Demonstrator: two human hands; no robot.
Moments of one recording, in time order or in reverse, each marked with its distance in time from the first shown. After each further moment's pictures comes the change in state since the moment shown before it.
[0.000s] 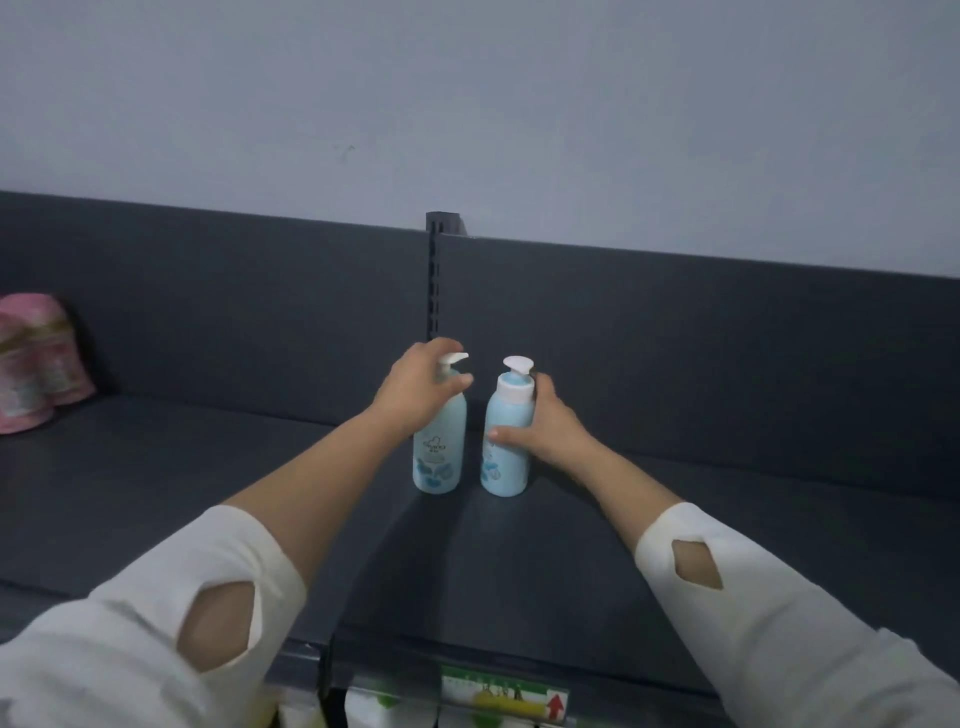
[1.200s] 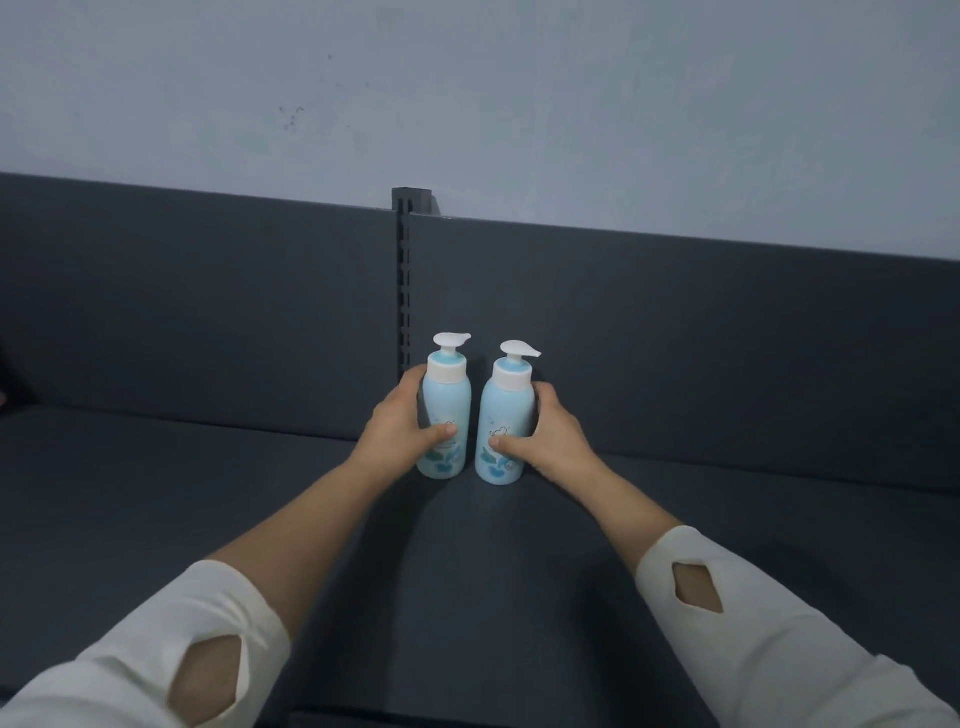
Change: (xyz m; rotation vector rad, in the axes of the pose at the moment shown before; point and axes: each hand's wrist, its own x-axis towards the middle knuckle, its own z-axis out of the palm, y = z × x) left_hand 0.020 -0.054 0.050 -0.181 -0.075 -0.010; right_hand 0.025 0.035 0.001 0.023 0.113 0.053
